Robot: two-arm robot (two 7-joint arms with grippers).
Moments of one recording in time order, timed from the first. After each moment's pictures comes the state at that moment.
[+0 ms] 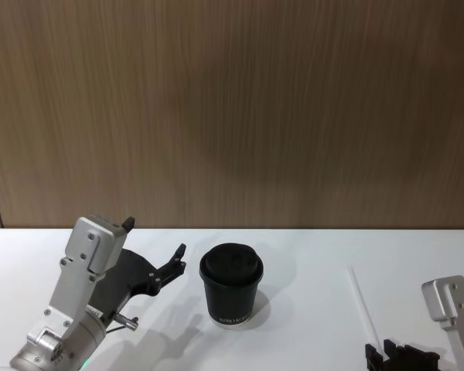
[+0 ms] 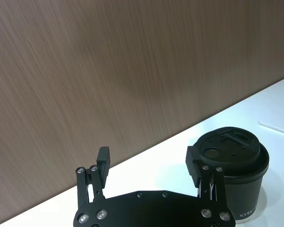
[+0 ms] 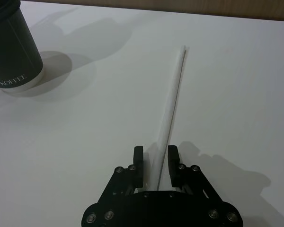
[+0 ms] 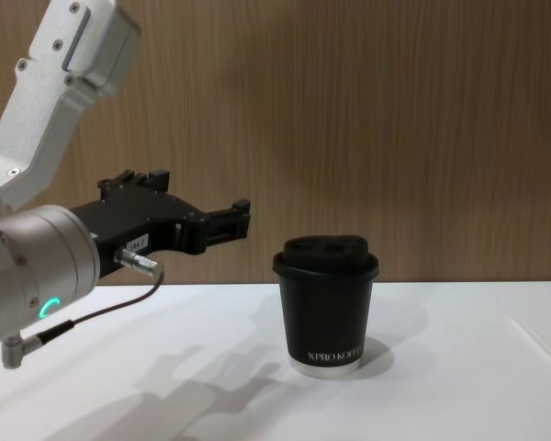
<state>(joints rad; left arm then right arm) -0.24 0.38 0.45 -1.63 -0.20 0.01 -0.01 -0.06 0.31 -0.10 -1.79 0.24 0.63 0.13</state>
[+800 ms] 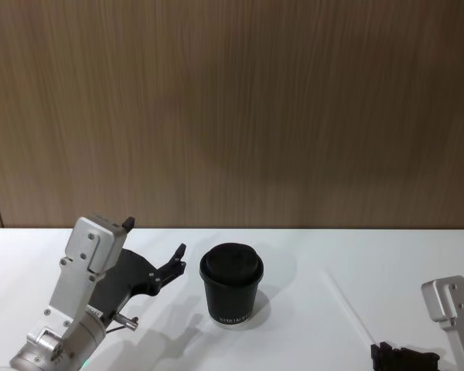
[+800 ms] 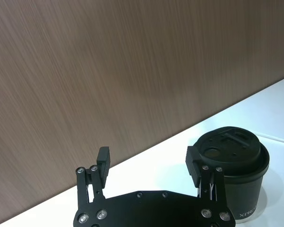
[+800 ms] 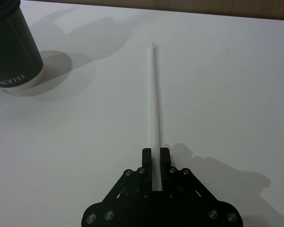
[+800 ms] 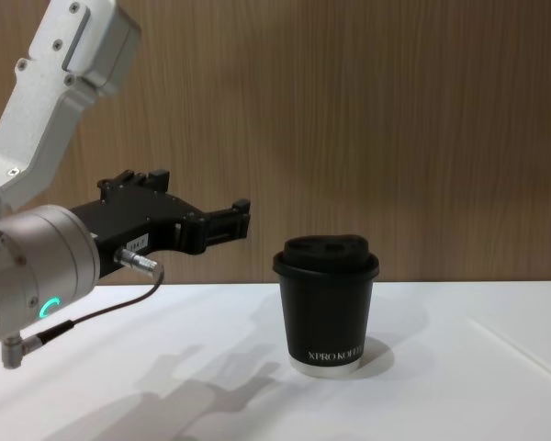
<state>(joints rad) -0.24 0.38 0.45 -1.63 -0.20 0.01 -0.01 -0.06 0.31 -0.10 -1.79 0.24 0.63 0.13</state>
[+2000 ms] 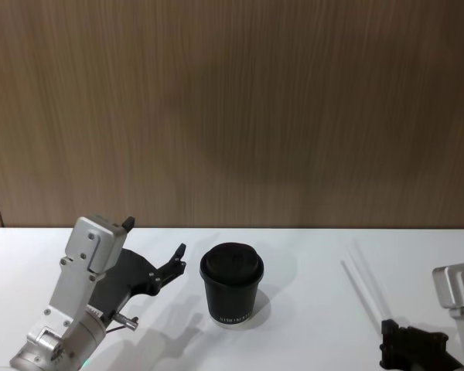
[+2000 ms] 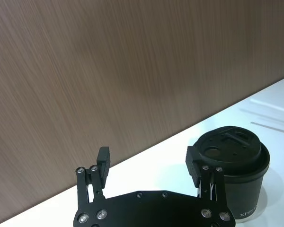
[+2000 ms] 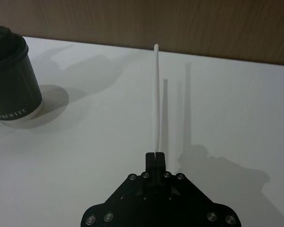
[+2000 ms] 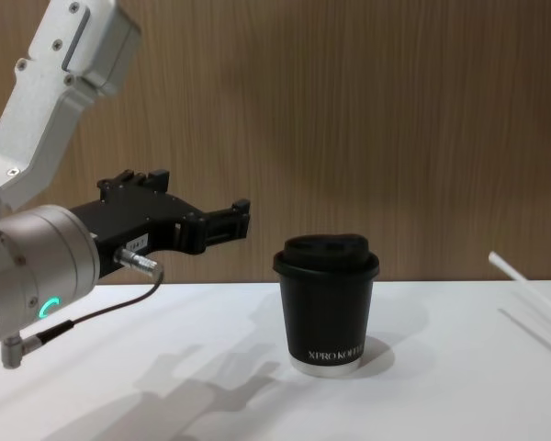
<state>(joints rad) -0.24 0.38 0.45 -1.63 -0.20 0.01 -0.01 -0.07 0.29 -0.09 -1.83 0.20 0.54 0.09</state>
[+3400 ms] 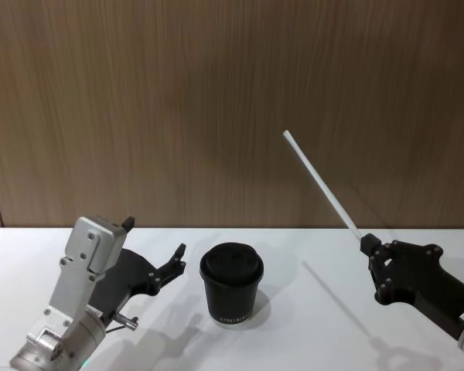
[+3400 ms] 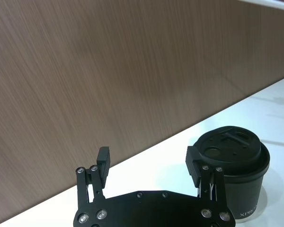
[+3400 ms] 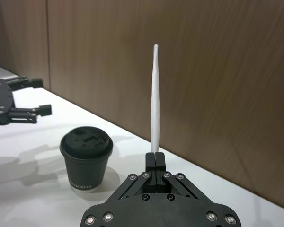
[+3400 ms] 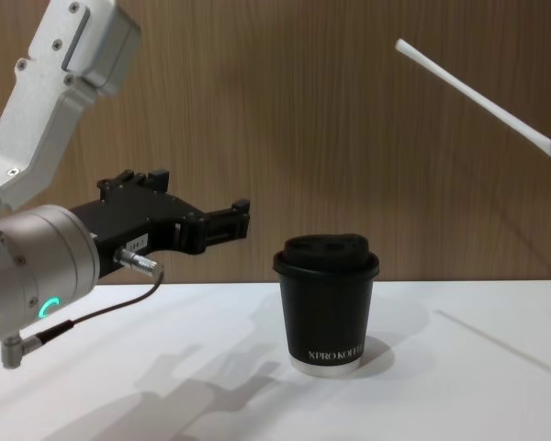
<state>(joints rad) -0.24 0.38 0.45 -1.63 -0.20 0.01 -0.01 0.00 0.44 -0.08 -1.92 0.25 0.25 0.38</state>
